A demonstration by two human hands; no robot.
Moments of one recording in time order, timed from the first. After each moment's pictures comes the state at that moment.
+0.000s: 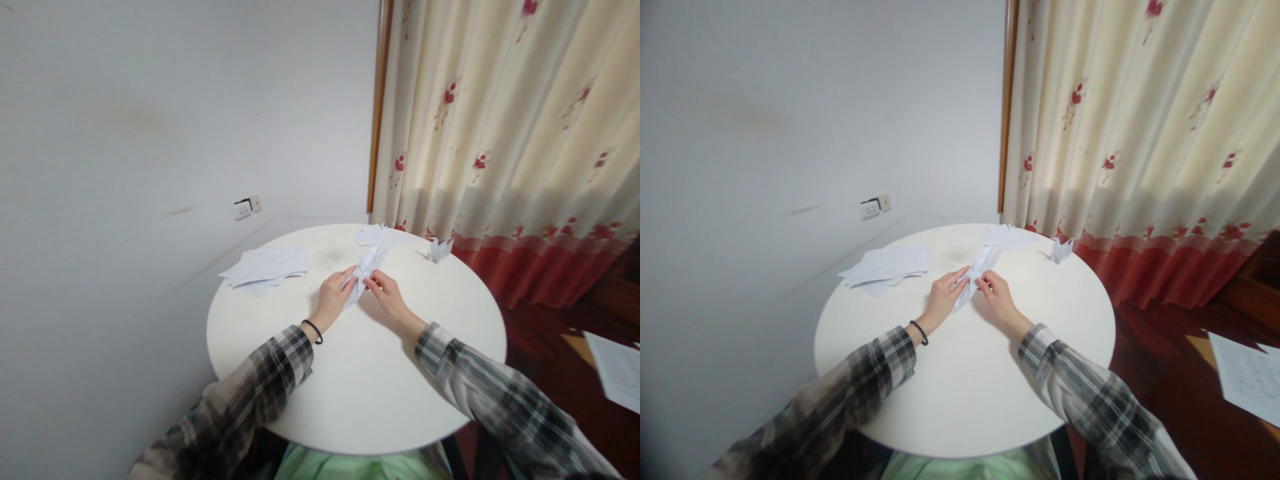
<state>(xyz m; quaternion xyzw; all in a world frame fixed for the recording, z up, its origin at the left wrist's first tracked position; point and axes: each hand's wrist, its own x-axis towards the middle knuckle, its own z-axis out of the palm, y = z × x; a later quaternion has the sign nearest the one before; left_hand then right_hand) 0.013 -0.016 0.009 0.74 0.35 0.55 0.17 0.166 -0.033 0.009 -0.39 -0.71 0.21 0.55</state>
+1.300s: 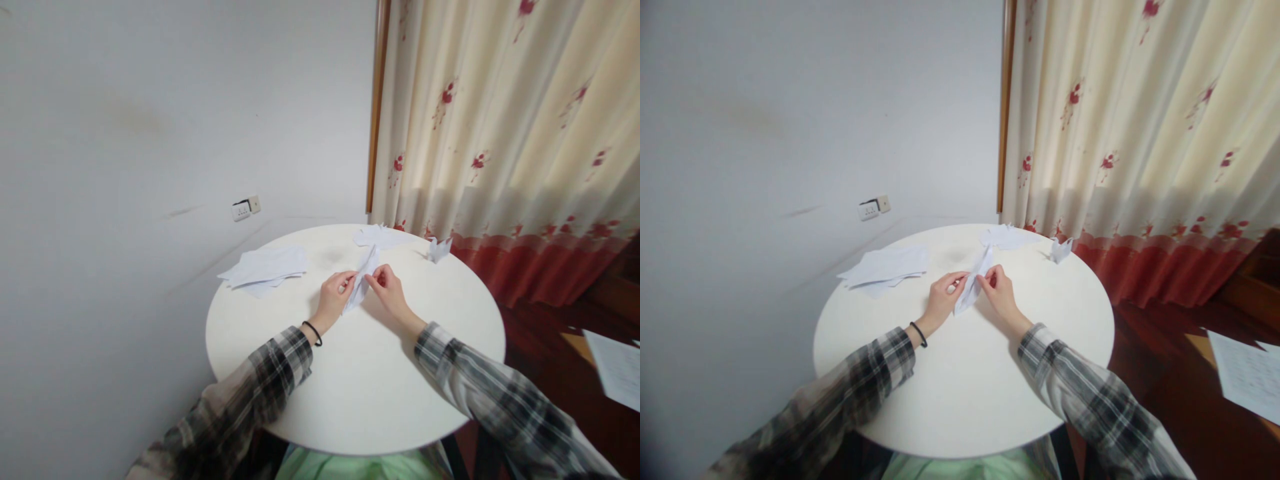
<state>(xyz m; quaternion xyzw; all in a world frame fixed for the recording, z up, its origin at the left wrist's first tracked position) 0.018 -0.029 0.019 0.76 0.33 0.55 0.10 0.167 -0.034 0.012 -0.46 -0.64 0.19 0.59</state>
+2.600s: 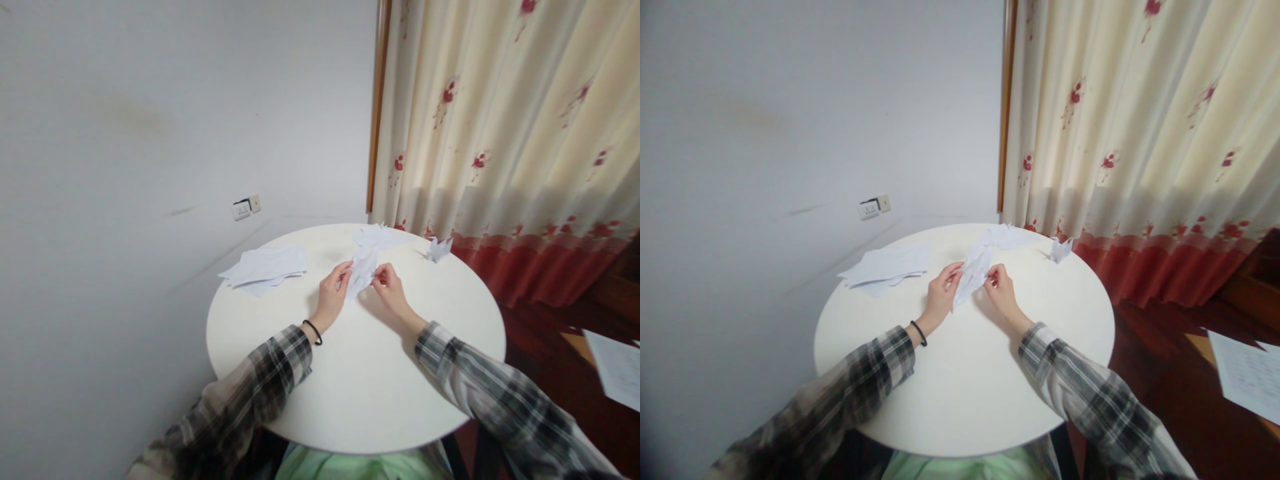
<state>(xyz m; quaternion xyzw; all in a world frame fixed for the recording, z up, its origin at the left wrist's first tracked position) 0.018 -0.024 0.017 0.71 0.34 0.59 0.18 0.170 -0.026 0.004 -0.43 -0.63 0.20 0.61</state>
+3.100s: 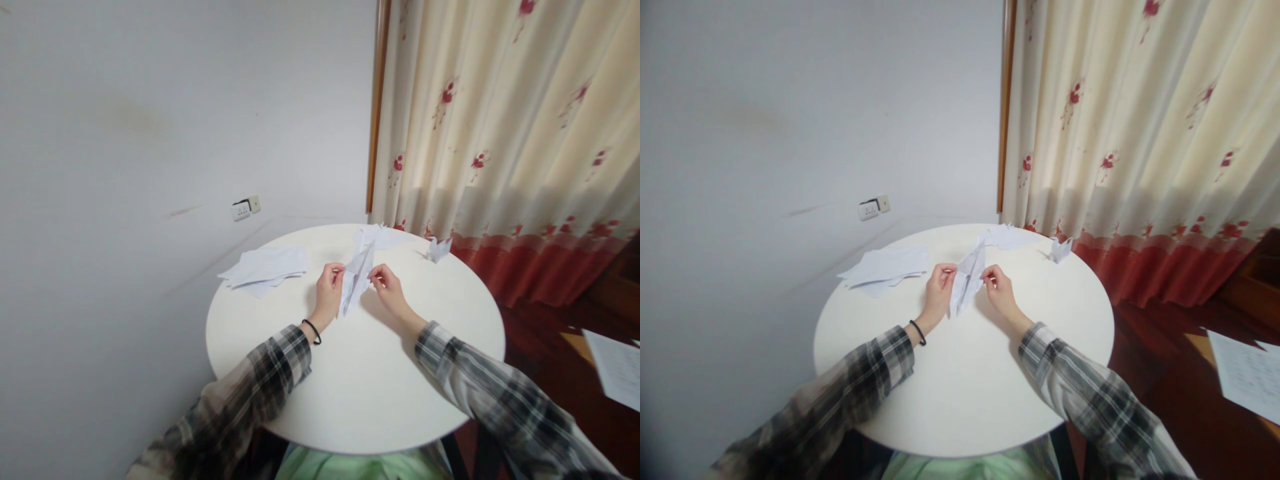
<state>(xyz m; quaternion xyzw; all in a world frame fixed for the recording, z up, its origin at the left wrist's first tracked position) 0.016 -0.015 0.010 0.65 0.37 0.63 0.23 0.169 -0.027 0.007 -0.41 -0.65 0.22 0.61</state>
